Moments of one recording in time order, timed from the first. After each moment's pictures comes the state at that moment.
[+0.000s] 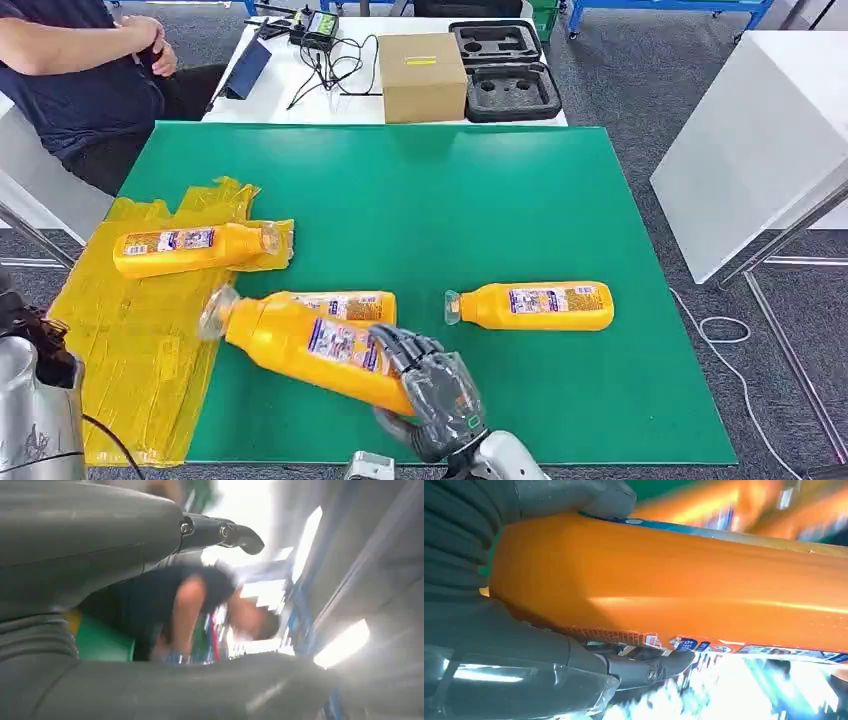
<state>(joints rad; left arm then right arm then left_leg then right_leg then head) -0.36 0.04 0.37 -1.33 -0.11 0.19 -0.42 0.17 0.06 0.68 -1.70 0.94 -0.23 -0.09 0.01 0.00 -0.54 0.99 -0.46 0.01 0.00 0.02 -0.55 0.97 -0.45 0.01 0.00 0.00</state>
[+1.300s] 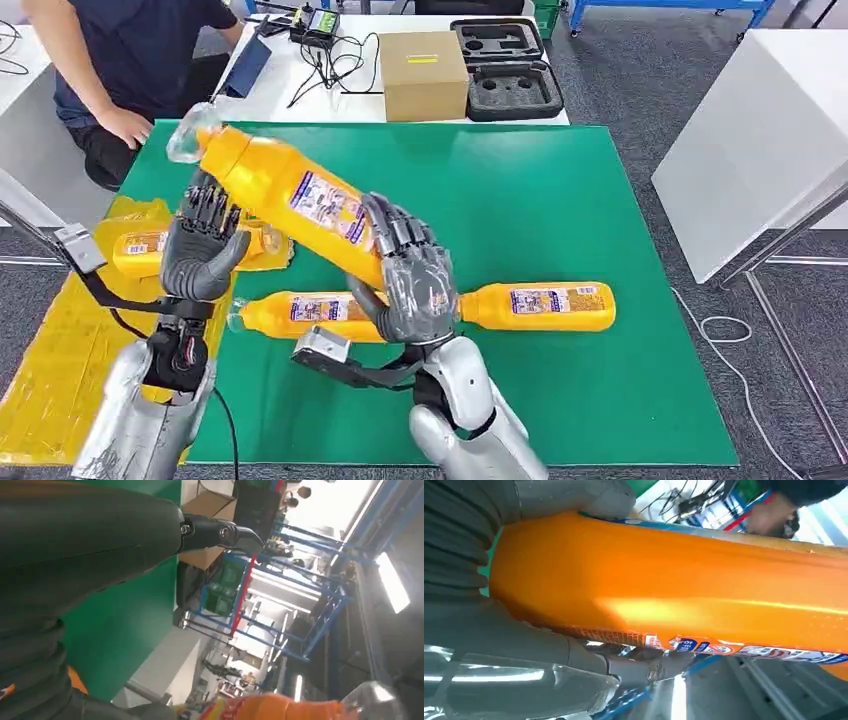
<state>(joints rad) -0.30 -0.02 -0.13 -1.32 0.53 -0.20 -0.16 -0.20 0.29 0.67 -1.32 1.09 -0.58 -0.04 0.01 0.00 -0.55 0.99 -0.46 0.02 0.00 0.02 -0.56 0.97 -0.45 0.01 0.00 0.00</state>
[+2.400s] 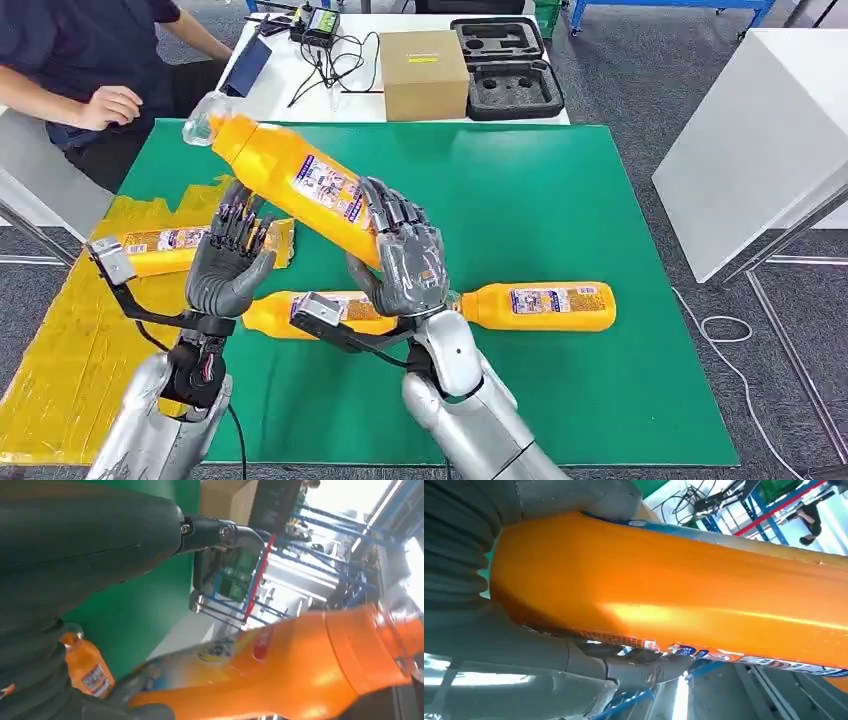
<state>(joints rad) -0.28 0.00 -0.22 -1.31 0.58 -0.19 -0.16 -0.33 0.34 0.60 -1.12 1.12 -0.61 -0.03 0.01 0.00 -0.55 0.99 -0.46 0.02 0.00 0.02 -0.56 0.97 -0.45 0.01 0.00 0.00</state>
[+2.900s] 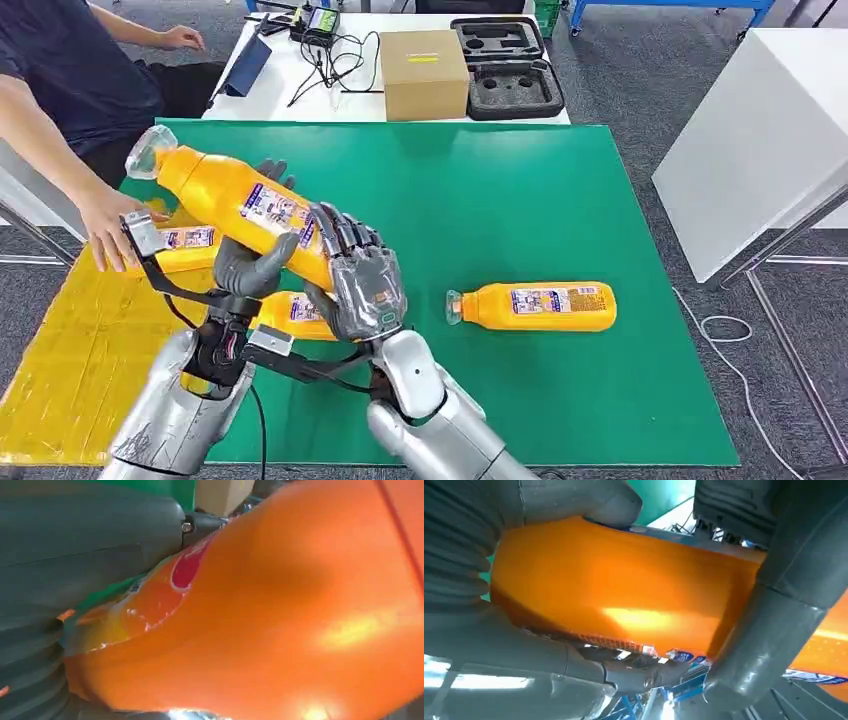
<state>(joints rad) -0.36 -0.04 -0.31 -1.24 0.66 -0.17 -0.15 -0.35 0.37 0.79 -1.01 1.10 -0.59 0.06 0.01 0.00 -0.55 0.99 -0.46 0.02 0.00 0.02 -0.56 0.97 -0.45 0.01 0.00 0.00</state>
